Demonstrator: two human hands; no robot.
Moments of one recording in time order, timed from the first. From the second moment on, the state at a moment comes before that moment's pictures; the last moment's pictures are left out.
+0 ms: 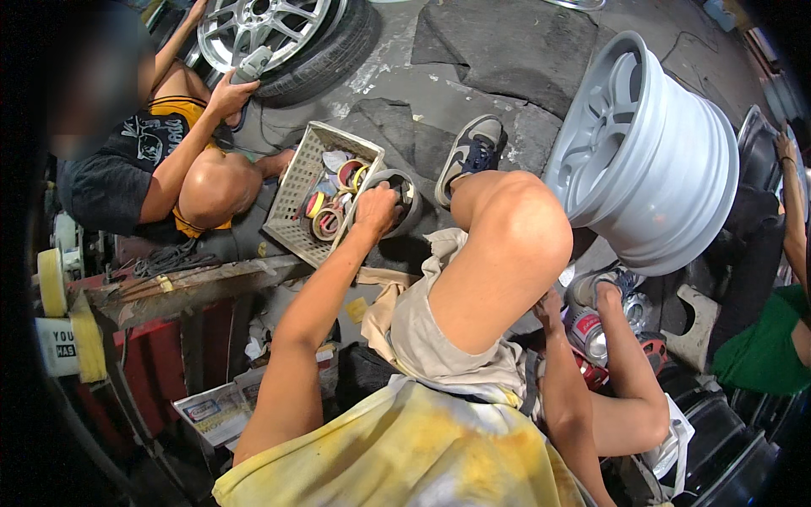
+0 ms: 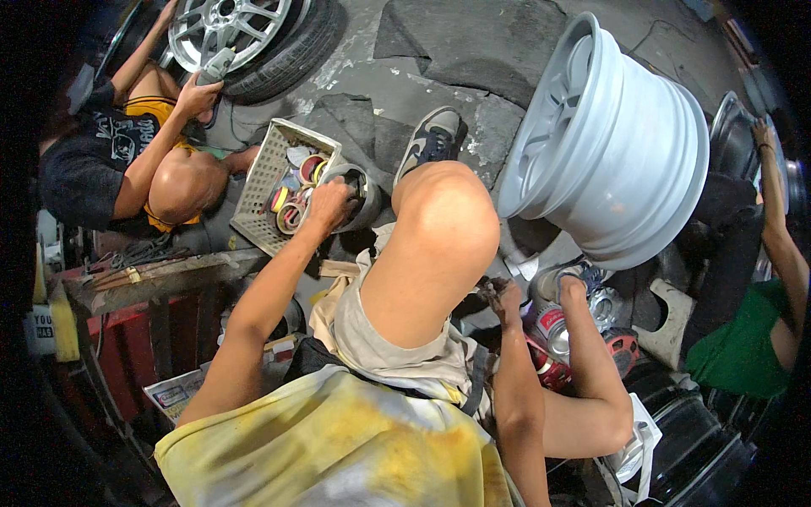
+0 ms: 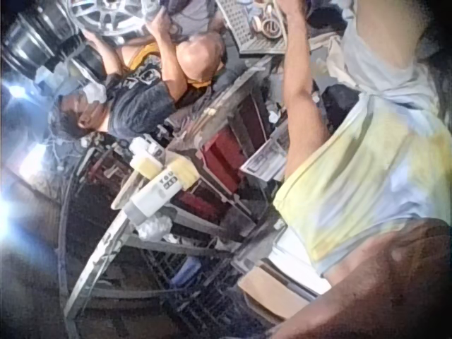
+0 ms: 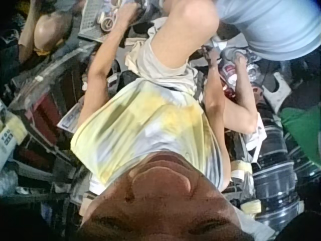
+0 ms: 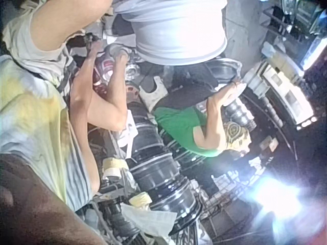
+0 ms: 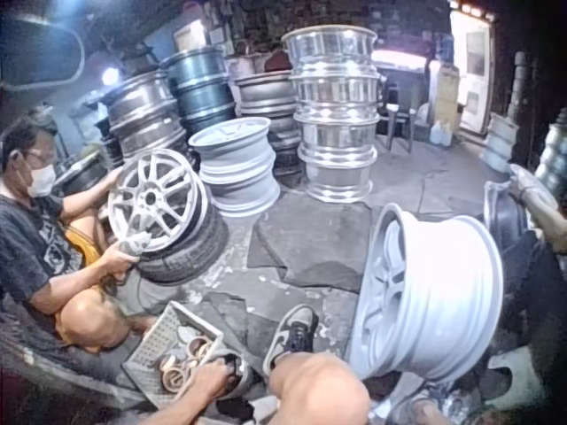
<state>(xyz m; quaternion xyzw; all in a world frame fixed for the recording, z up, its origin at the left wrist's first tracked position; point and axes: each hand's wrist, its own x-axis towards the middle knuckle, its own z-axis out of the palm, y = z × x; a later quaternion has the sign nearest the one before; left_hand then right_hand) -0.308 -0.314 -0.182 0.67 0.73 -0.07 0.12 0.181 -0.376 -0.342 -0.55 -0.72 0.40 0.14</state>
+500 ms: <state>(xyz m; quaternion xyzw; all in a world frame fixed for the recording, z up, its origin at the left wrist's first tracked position) -0.357 -0.327 -0.195 0.47 0.83 0.16 0.27 0.187 -0.376 -0.361 -0.54 -0.75 0.38 0.07</state>
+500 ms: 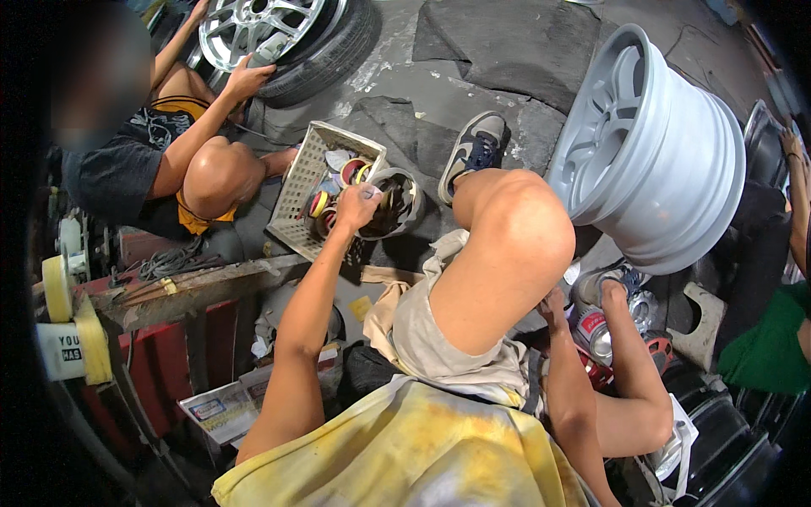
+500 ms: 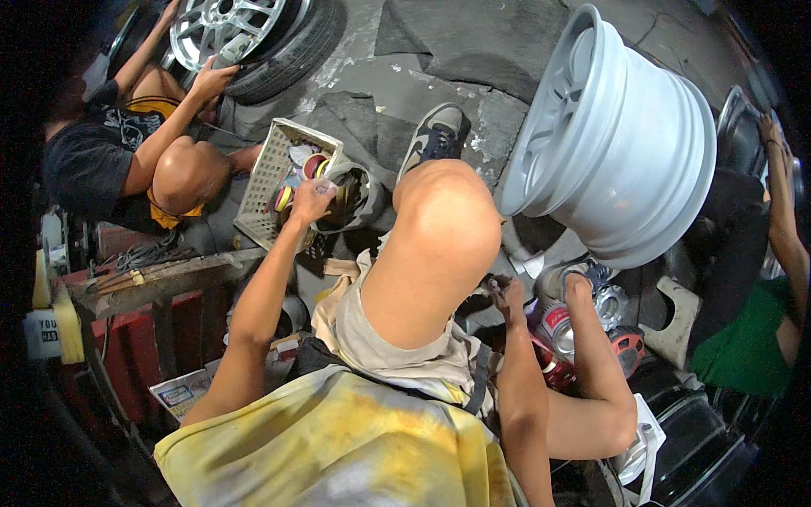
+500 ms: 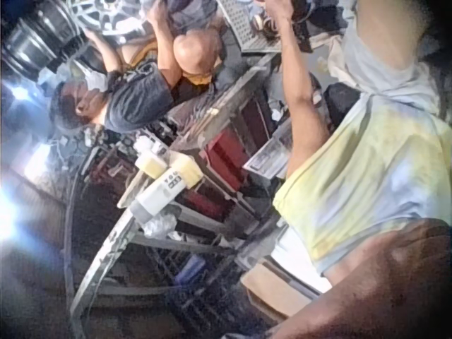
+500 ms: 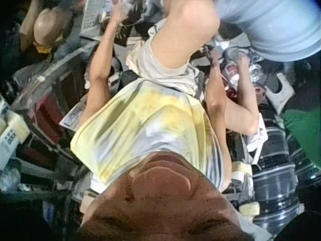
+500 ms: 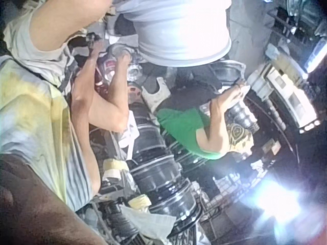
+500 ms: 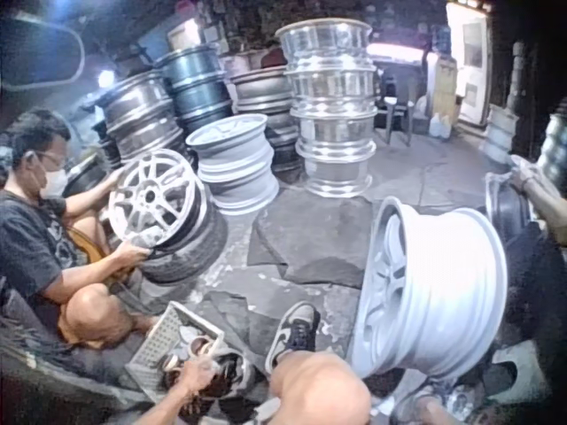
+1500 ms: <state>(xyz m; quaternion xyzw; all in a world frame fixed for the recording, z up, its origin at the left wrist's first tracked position) -0.266 -0.208 -0.005 0.38 0.57 0.51 0.51 0.107 -0.283 -0.112 -0.54 -0.71 0.37 0.27</state>
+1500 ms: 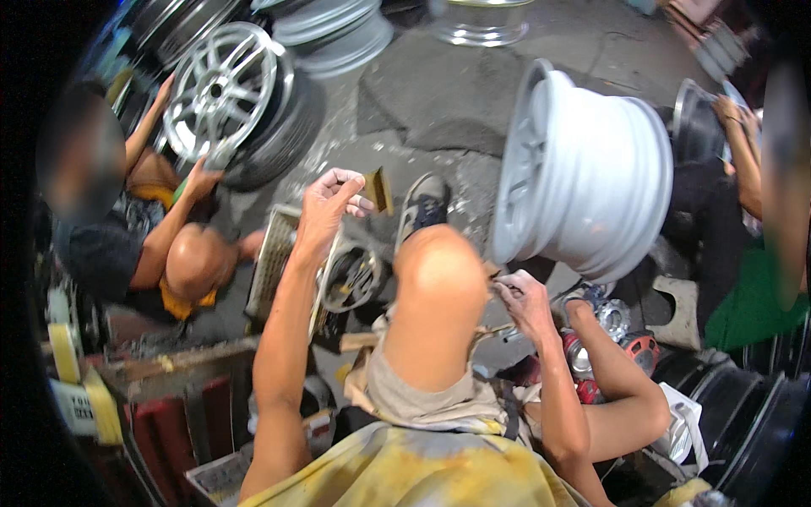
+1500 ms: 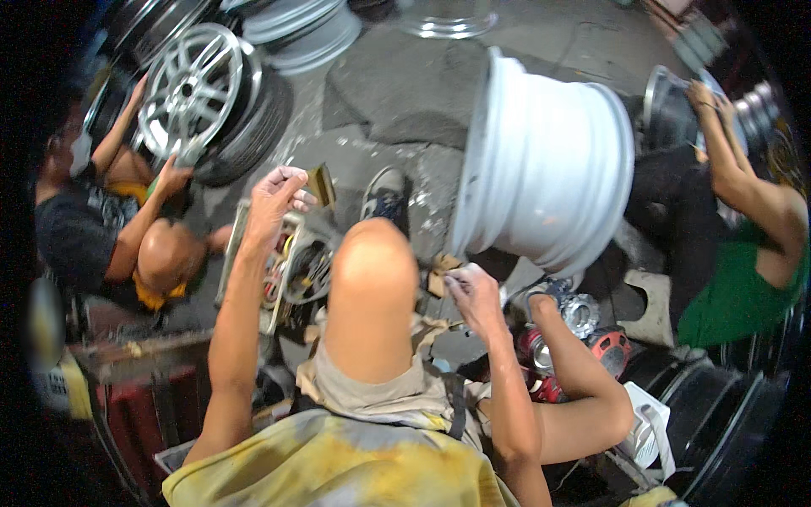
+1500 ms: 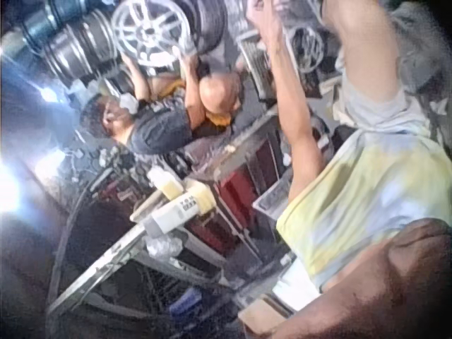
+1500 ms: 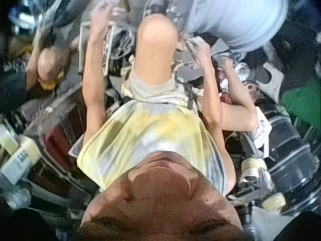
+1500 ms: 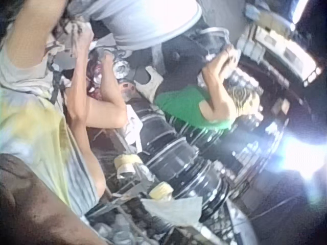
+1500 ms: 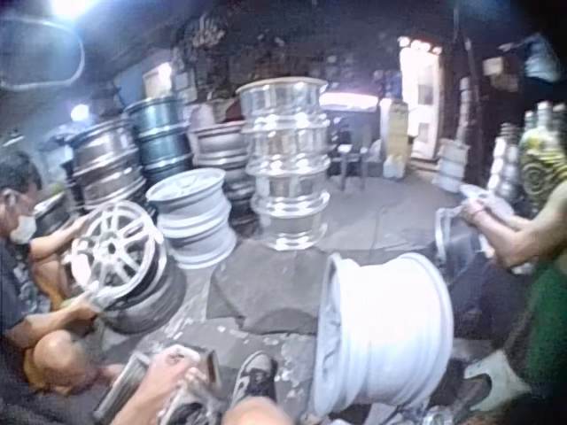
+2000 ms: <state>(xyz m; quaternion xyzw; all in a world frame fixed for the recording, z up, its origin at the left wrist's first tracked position) -0.015 -0.124 0.112 0.75 0.41 0.32 0.42 0.167 -0.229 0.040 -0.51 -0.38 0.46 0.62</state>
